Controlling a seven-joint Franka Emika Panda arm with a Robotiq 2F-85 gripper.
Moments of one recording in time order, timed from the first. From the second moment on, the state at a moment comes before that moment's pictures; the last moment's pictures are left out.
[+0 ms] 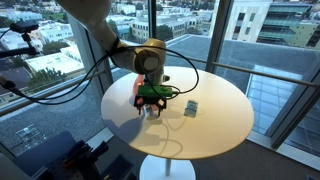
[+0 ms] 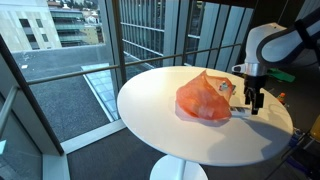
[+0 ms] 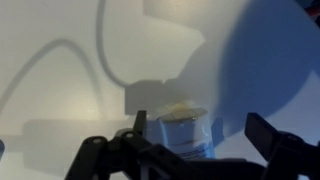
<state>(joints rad) -0.10 0.30 0.04 -2.23 -0.11 2.28 -0.73</state>
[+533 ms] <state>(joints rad) -0.10 0.32 0.04 -2.23 -0.11 2.32 -0.73</state>
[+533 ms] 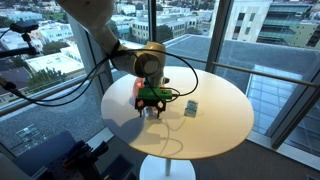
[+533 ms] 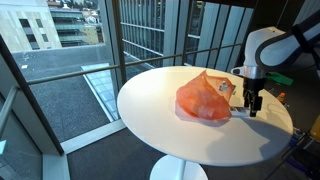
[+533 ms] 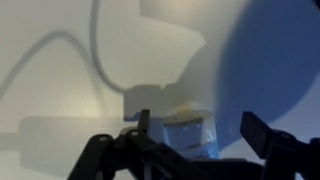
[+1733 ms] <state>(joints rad) -0.10 0.26 0.04 -2.23 -0.11 2.30 -0.73</state>
